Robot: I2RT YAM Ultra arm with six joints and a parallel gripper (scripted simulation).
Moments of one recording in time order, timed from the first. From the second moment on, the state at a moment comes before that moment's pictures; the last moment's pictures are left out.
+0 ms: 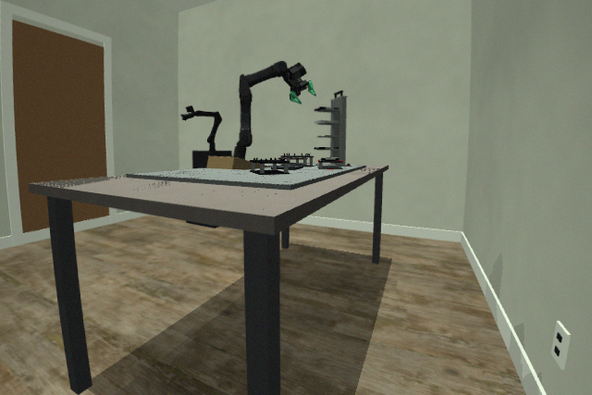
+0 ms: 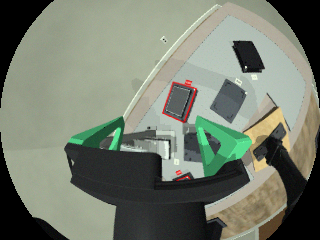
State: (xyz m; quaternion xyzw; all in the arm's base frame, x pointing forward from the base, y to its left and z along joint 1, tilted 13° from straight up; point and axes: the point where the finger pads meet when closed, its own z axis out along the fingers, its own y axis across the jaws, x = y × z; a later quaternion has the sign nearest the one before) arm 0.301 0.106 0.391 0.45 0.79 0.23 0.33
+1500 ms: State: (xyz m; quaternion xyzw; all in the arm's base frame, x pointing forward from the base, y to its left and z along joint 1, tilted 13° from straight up) arm 0.274 0.051 0.275 0.26 0.94 0.04 0.24
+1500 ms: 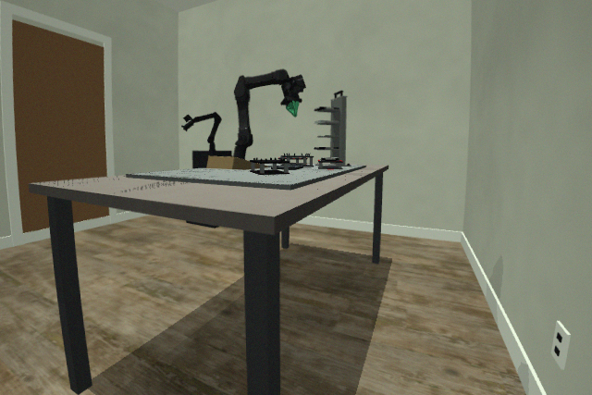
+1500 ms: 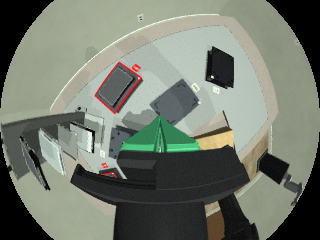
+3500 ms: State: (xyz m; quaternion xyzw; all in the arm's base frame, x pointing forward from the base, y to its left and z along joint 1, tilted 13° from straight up) arm 0.242 -0.013 0.173 0.02 1.00 0.06 0.06
